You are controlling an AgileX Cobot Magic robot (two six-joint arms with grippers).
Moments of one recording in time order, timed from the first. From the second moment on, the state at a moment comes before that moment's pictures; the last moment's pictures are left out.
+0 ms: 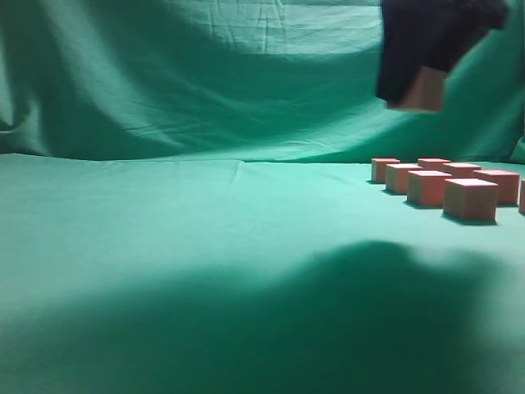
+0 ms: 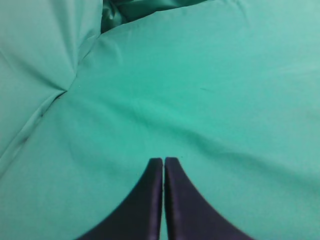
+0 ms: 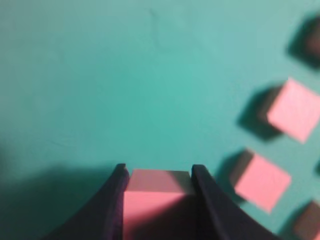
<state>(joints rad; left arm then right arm) 0.07 -0.02 0.02 0.41 0.37 -0.08 0.40 1.69 -1.25 0.24 0.96 -0.42</state>
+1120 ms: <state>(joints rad) 0.07 -0.02 0.02 0.41 0.37 -0.08 0.51 2.20 -1.74 0.07 1.04 -0.46</state>
